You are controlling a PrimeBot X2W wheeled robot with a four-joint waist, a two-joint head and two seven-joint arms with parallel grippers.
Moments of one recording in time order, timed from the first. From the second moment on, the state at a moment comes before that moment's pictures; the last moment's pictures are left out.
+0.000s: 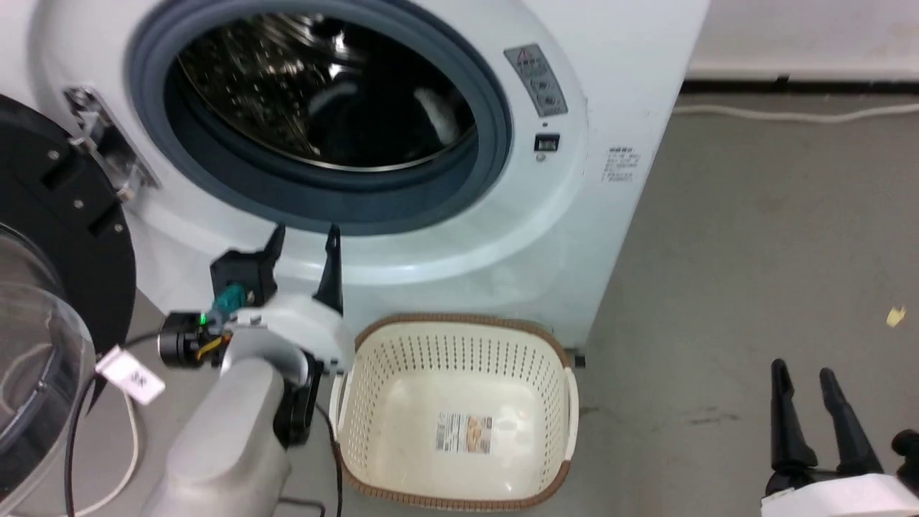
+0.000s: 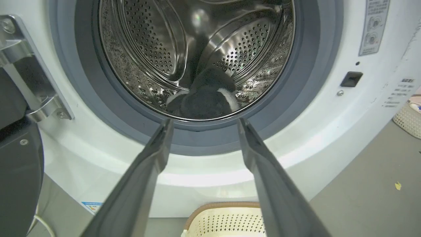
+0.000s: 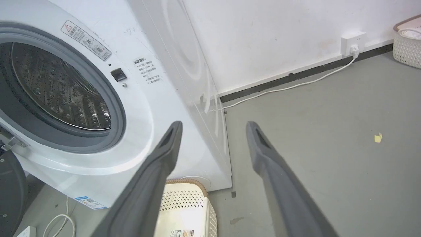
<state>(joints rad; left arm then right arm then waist) -0.60 0.22 -0.41 0.65 -0.50 0.13 -0.26 0.04 -0.05 -0.13 0.08 0.40 0.13 -0.20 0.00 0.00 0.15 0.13</state>
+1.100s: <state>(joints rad) -0.11 0.30 -0.34 0.20 -0.51 0.16 -0.26 0.14 -0.05 -0.06 0.10 0.23 0.13 -0.21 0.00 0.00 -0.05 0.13</state>
